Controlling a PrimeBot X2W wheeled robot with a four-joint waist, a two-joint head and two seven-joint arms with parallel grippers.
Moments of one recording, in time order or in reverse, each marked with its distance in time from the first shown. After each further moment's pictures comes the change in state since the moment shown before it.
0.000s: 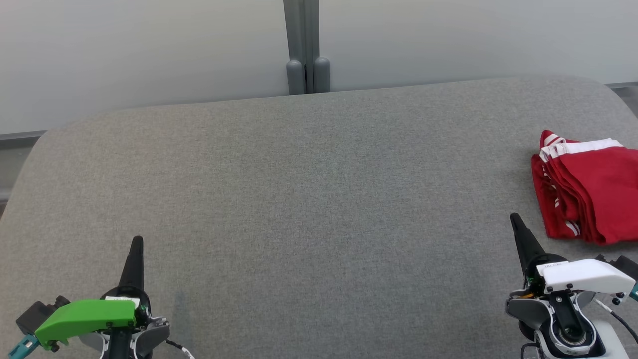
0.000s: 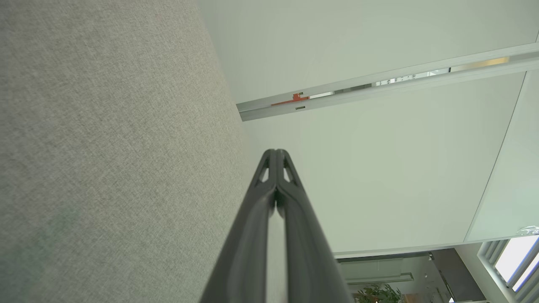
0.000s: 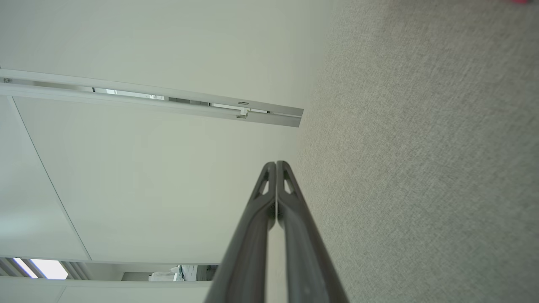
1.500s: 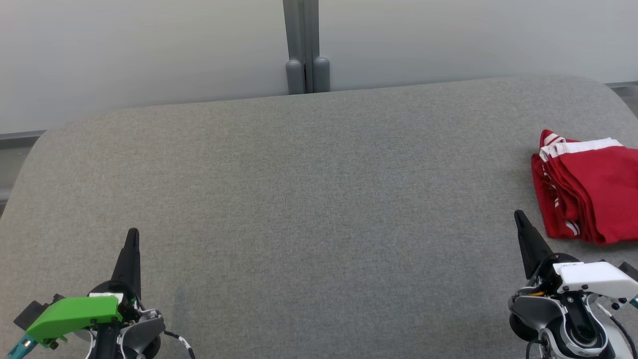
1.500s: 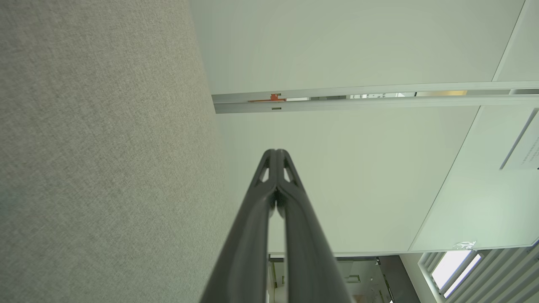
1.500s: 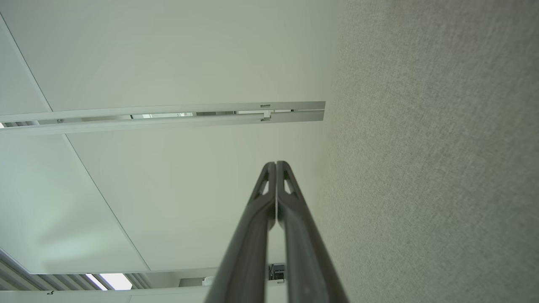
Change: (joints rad) left arm -0.012 0.002 0.022 -0.021 -0.183 0.000 0.053; right arm 0.016 0.007 -0.024 -0.042 0.192 0.000 0.045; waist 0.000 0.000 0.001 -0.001
